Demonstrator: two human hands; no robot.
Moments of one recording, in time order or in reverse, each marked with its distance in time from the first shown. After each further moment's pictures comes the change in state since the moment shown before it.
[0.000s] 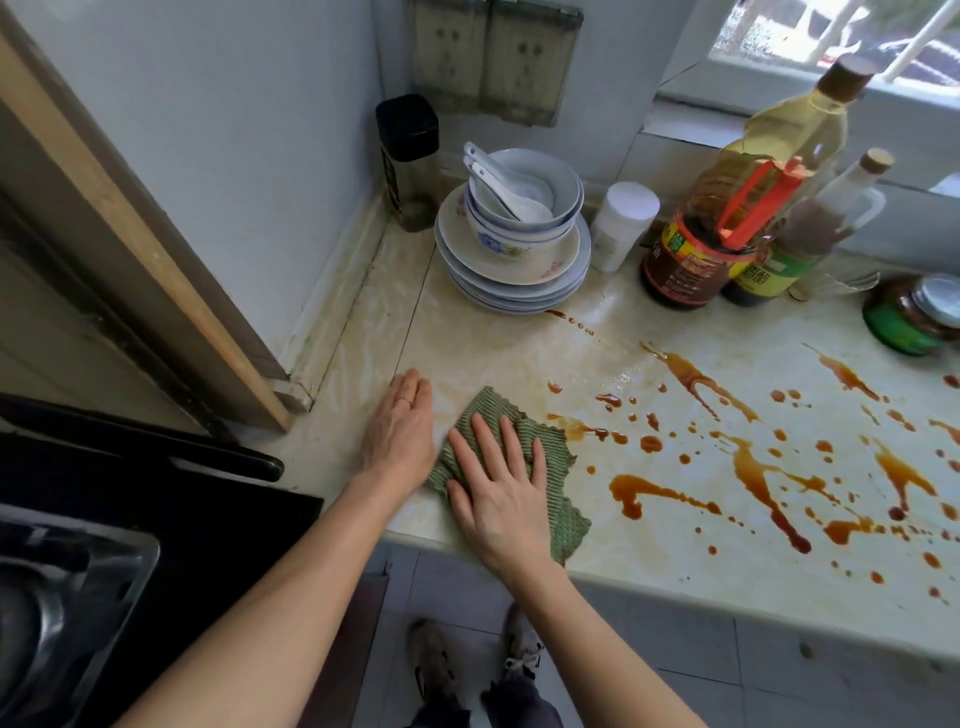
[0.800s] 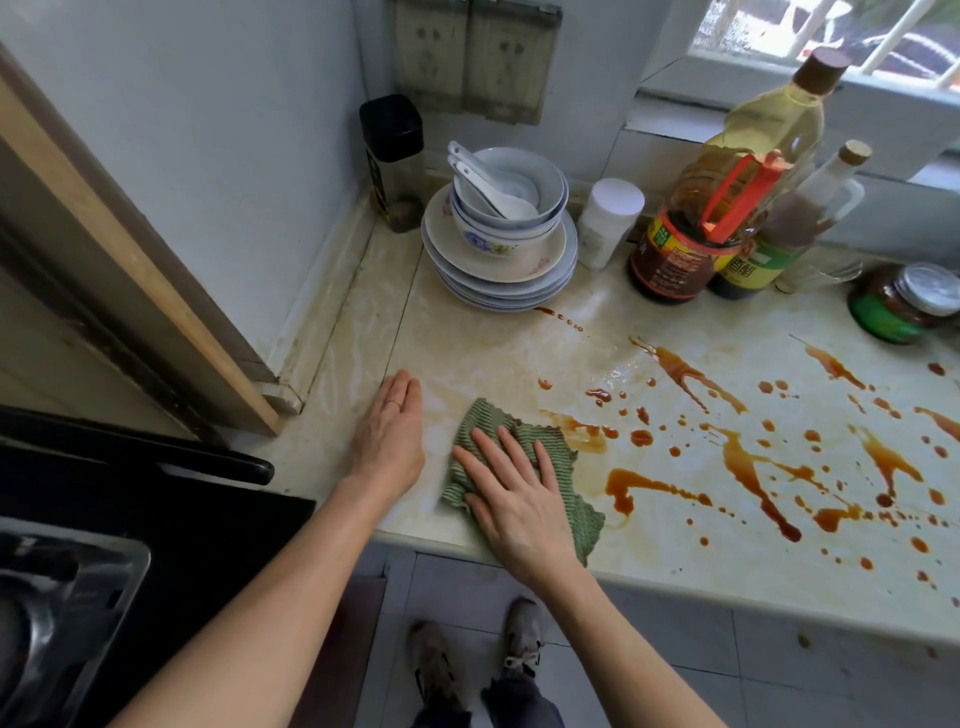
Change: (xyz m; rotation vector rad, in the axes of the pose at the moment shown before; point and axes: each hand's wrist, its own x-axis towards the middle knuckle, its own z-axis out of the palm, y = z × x) left_hand -0.004 -0.003 0.003 0.021 -0.002 0.007; right_hand -0.016 0.030 -0.006 0.008 -0.033 -0.109
